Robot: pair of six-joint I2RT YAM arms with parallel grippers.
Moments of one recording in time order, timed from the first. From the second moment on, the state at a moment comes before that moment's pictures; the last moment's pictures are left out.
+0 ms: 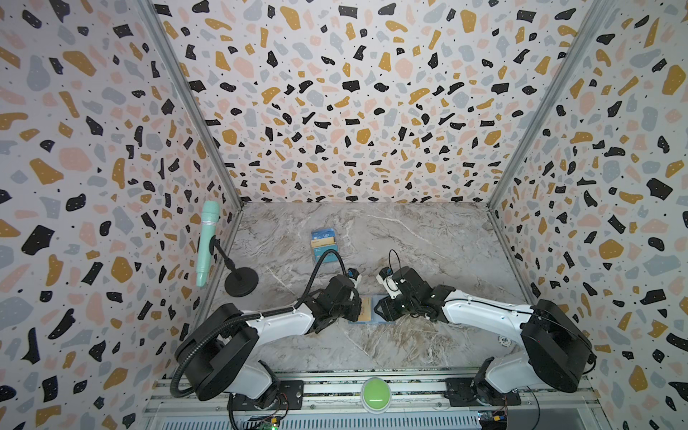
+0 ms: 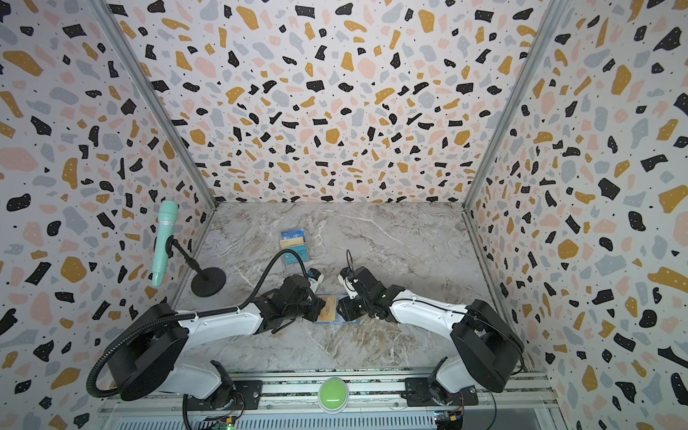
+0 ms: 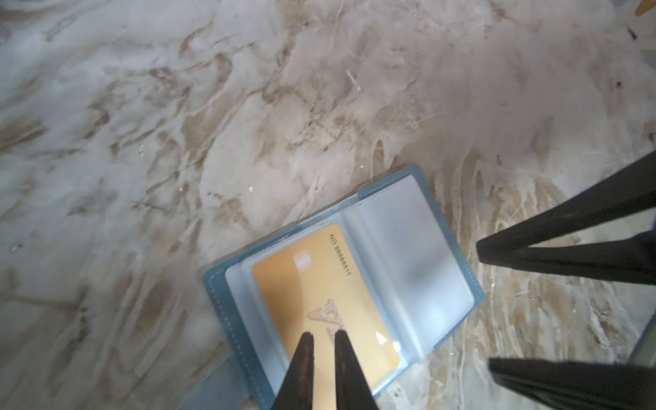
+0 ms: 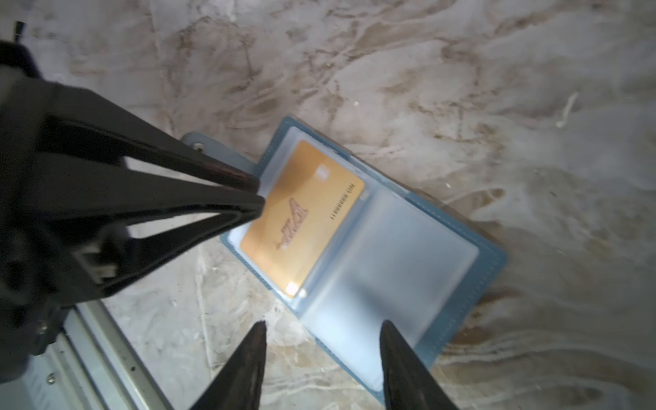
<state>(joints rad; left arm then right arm) -0.78 1.44 0.60 0.00 0.05 -0.38 0.83 1.46 0.79 -0.22 -0.24 0.35</state>
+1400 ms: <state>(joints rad) -0.78 1.46 0.55 0.04 0.02 -0.34 0.77 1.70 0.78 0.03 -0.44 0.57</state>
